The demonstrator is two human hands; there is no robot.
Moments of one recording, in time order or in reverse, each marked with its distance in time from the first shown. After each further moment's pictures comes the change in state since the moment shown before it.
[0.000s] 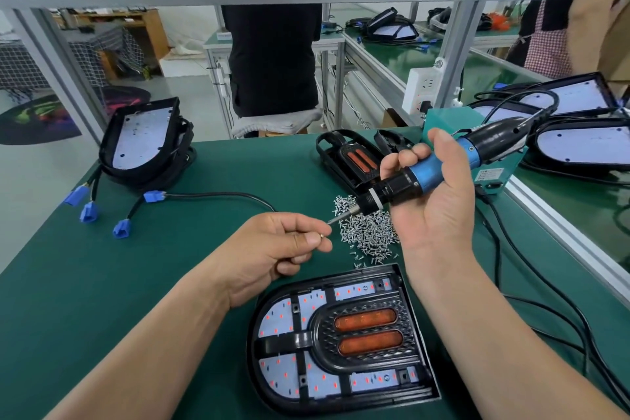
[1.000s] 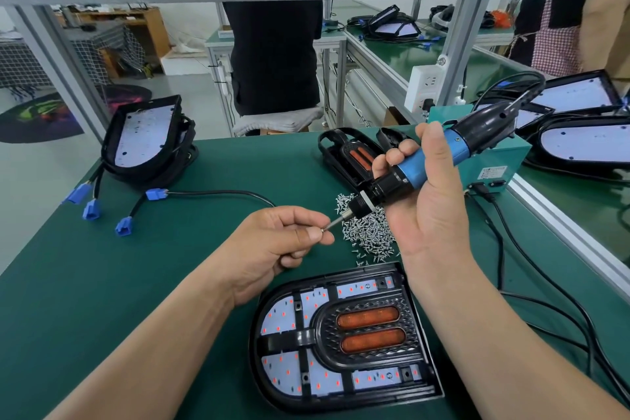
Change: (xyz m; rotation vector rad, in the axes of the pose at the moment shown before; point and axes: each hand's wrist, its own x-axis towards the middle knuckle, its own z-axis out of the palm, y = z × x) left_hand -0.001 -0.001 0.002 -0.024 0.077 0.060; right_hand -0.007 0.008 0.005 -0.194 -0.093 -0.008
